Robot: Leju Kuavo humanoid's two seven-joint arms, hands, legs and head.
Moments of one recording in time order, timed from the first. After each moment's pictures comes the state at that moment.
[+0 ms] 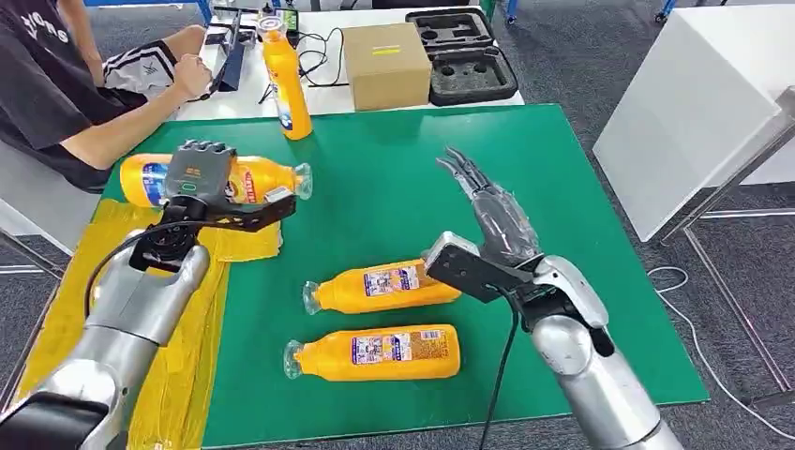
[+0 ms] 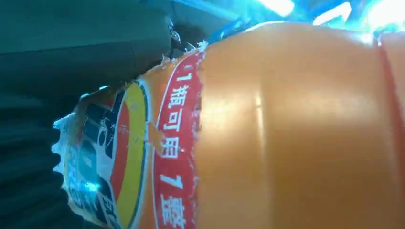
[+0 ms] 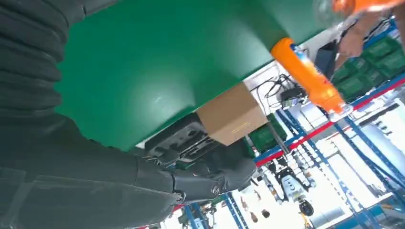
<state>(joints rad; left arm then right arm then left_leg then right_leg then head) -0.65 0.13 -0.12 -1.06 -1.54 -0.05 0.17 -0.41 -0.09 0.43 -1.65 0.59 0.11 -0.08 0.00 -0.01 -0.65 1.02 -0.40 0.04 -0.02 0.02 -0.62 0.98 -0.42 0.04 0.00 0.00</state>
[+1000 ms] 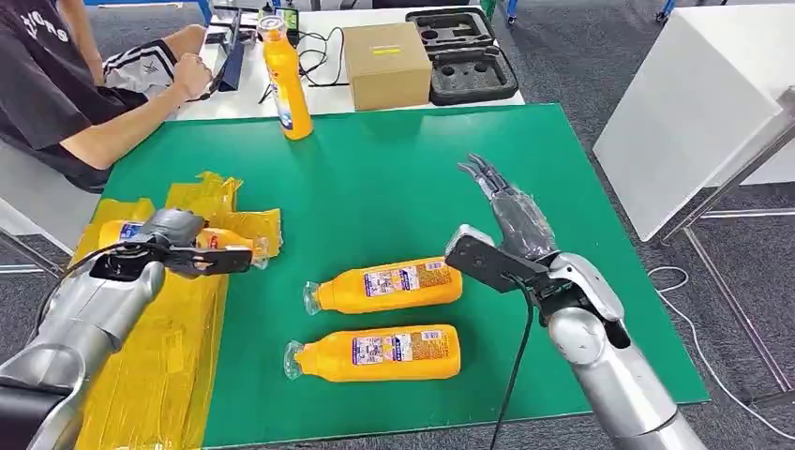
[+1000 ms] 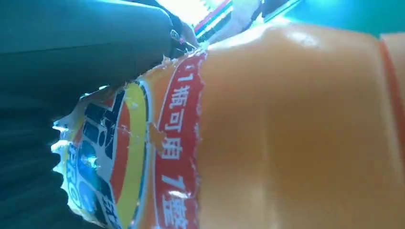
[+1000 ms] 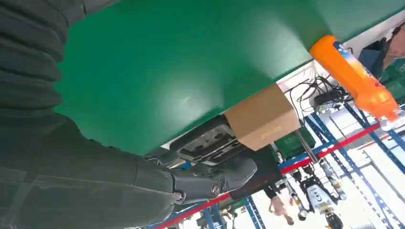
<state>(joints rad) -0.70 0.28 -0.17 -0.70 -1.39 -0.22 -0.07 -0.43 -0.15 0.41 -1.57 0.57 0.11 -0.06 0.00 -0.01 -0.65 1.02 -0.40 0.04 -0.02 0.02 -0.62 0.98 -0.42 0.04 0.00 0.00</state>
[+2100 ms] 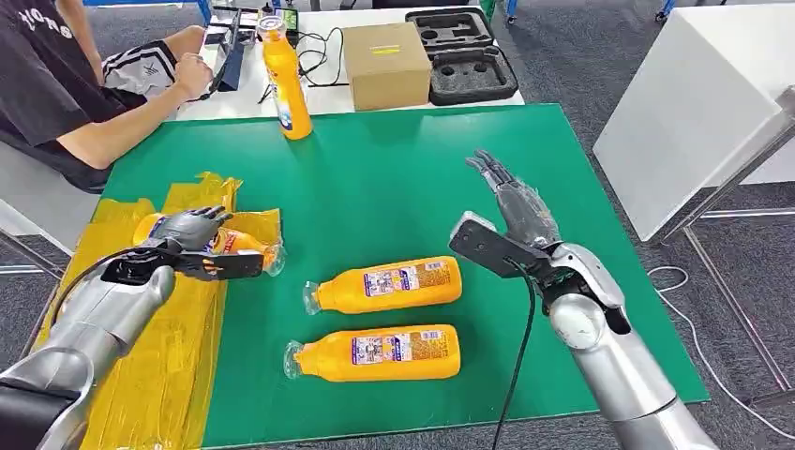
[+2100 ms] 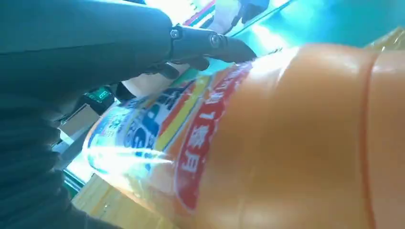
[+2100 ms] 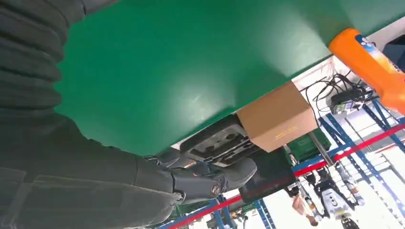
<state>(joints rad) -0.69 0.27 -0.22 -0.71 -1.31 -0.20 -0.08 -0.47 -0.15 0.41 -1.50 0.57 0.11 -0.06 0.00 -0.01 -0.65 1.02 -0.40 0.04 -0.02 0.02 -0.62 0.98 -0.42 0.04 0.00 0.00</state>
